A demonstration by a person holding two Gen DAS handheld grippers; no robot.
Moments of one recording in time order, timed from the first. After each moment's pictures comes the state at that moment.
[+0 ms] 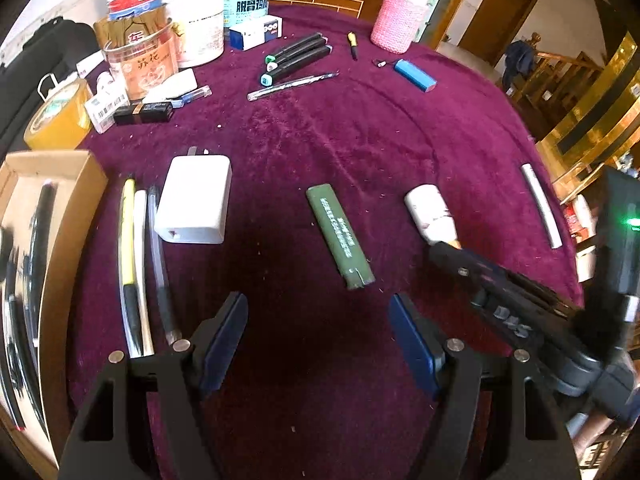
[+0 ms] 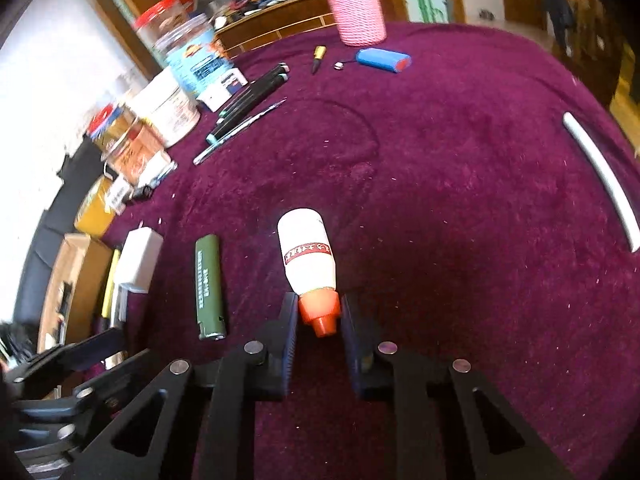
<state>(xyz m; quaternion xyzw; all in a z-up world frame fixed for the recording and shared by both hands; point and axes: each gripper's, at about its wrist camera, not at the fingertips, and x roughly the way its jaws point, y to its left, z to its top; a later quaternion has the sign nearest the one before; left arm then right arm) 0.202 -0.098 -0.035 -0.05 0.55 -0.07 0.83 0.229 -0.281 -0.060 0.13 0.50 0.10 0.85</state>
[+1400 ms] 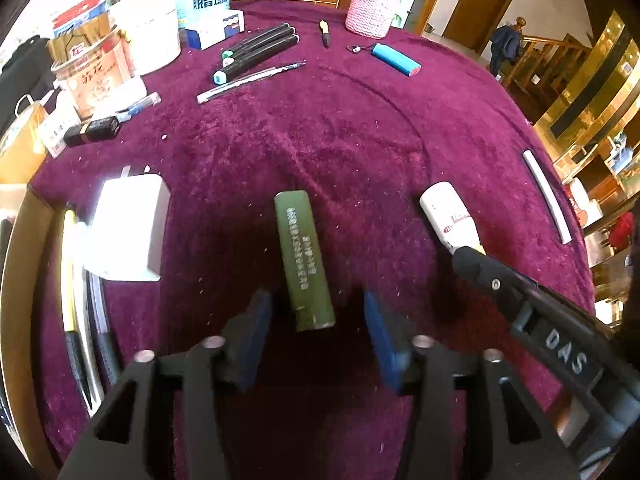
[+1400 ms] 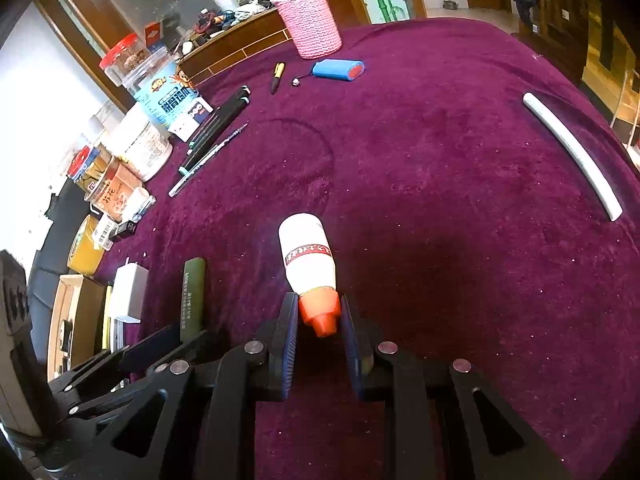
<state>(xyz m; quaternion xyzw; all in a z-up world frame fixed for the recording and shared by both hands) 0.224 -0.125 -0.057 -0.04 0.54 -0.10 0.84 0.226 -0.297 -0.053 0.17 0.49 0.05 0.85</state>
